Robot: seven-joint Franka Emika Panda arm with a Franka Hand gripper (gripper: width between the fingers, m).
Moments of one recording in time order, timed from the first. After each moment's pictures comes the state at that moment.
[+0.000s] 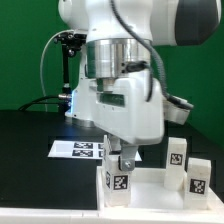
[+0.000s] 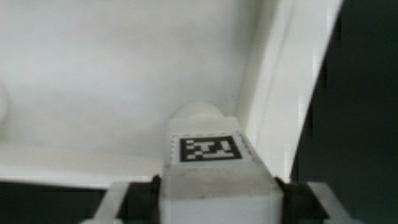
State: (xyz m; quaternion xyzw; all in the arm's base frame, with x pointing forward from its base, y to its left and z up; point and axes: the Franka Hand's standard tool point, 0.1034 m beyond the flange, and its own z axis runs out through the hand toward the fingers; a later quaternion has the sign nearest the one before) arm 0.632 0.003 0.081 -0.71 0.70 -0.02 0.09
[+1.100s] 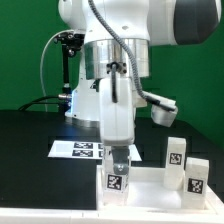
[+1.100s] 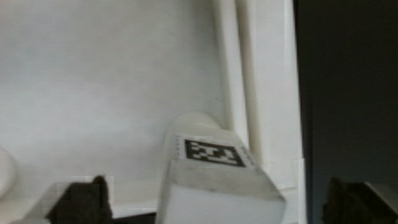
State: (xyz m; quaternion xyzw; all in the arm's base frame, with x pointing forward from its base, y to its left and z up) arm 0.632 0.003 0.086 -0.67 0.74 -0.01 0.09
